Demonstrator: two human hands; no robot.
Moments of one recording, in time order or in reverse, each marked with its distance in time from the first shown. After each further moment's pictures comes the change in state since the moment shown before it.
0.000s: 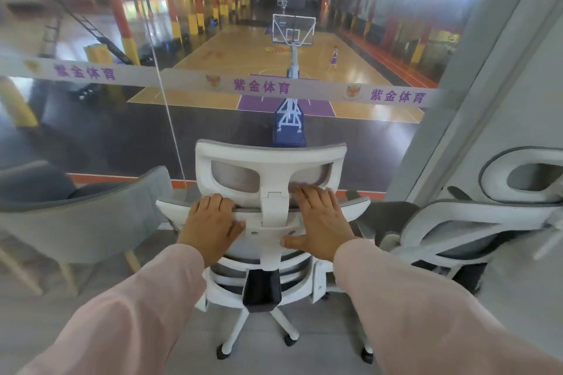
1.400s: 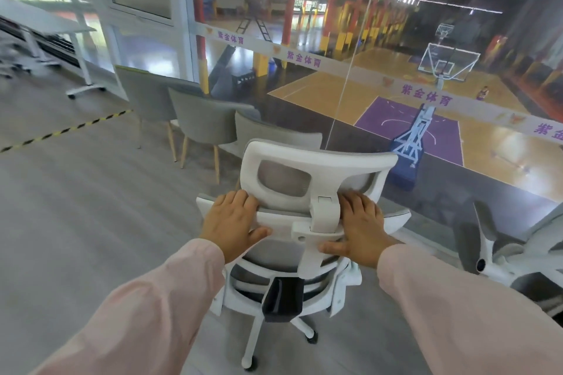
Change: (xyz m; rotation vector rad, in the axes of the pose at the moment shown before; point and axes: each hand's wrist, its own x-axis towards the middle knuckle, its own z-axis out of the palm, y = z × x) left_hand -0.547 -0.064 -0.181 0.136 0.101 -0.391; right_hand -0.312 -0.348 -0.014 0.032 -0.145 -0.364
